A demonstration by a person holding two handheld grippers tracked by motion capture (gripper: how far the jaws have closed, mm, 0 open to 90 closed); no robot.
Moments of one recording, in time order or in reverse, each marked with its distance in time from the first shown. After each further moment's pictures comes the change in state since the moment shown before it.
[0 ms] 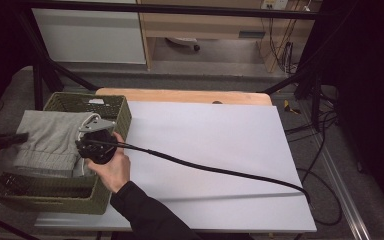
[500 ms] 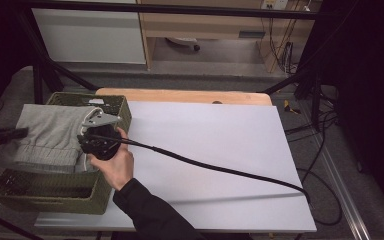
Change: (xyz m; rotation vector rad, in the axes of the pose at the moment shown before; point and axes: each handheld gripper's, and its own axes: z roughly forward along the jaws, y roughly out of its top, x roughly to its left) left arm -0.011 0.017 -0.012 -0.017 0.006 0.025; right arm -0.003 0.015 -0.019 -0.031 -0.008 0.011
